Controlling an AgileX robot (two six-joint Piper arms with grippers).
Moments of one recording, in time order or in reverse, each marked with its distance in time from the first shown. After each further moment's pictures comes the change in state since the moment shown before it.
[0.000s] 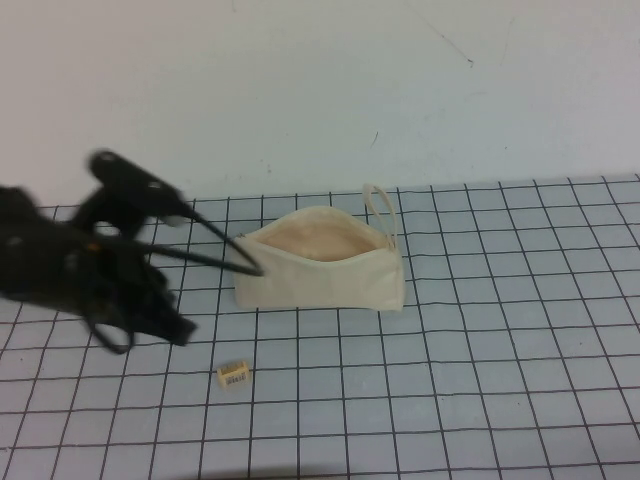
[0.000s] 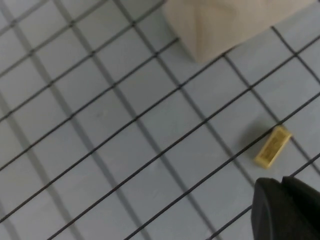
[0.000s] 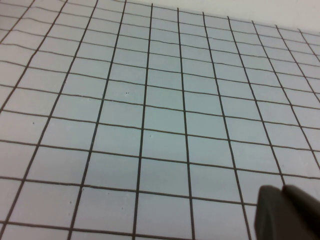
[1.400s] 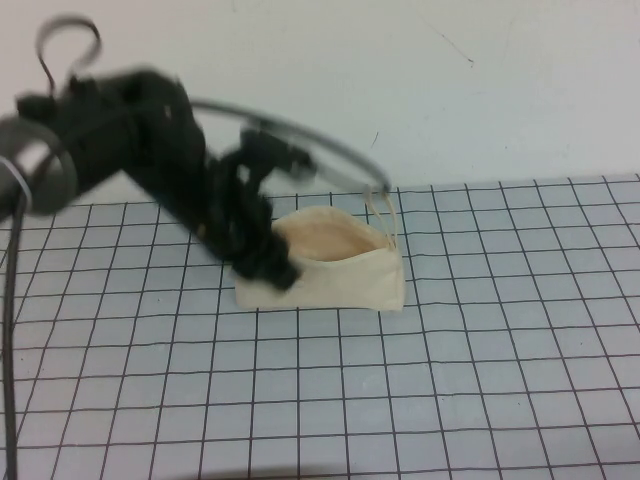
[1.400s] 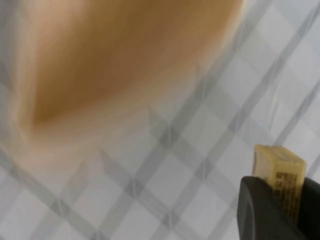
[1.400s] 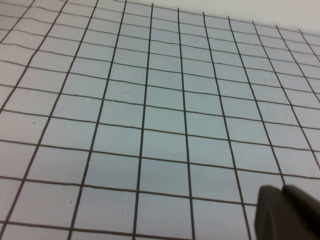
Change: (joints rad) right arm 0.000 0.000 0.000 0.000 0.000 -0.002; left arm -0.112 0.411 -0.537 -0.189 0.441 0.135
